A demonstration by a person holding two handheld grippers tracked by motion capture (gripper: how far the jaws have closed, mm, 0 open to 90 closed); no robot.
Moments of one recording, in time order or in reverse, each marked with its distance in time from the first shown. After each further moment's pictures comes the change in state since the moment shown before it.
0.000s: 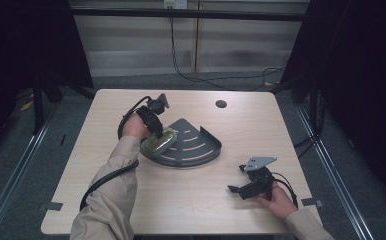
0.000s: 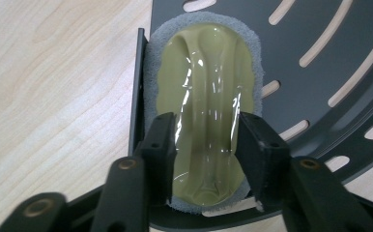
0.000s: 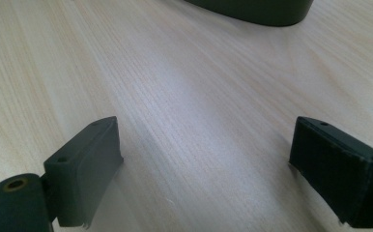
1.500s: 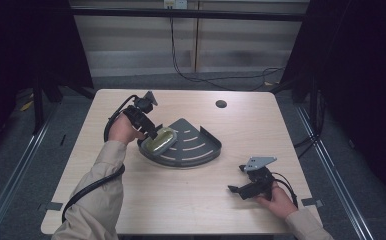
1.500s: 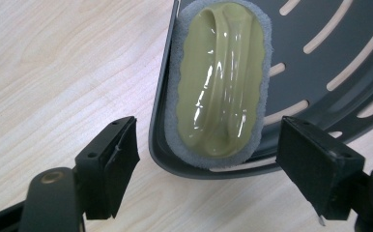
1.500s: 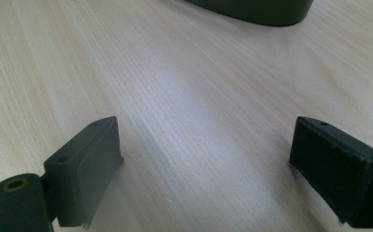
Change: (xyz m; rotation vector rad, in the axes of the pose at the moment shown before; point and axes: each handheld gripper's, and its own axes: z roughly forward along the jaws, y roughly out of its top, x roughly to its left) left arm 0.004 -0.033 -0.031 -0.066 0.027 -0.084; right arm 0.000 0.000 0.000 0.000 0.000 -0.001
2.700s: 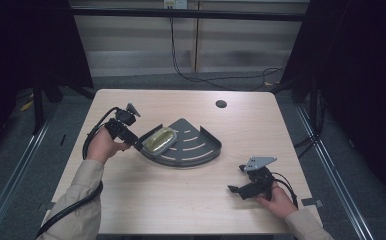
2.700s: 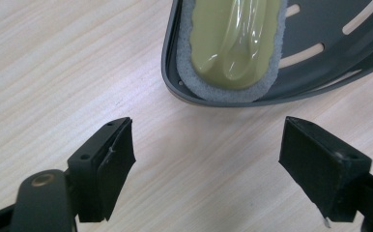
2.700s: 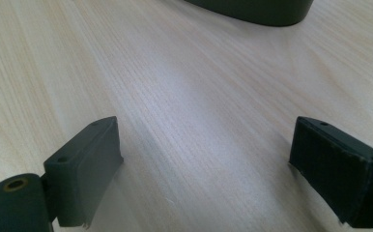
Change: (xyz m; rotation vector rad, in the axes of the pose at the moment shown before) left arm 0.012 -0.061 -0.002 -0.026 -0.021 -0.021; right arm 0.000 0.000 0.000 0.001 0.000 0.003
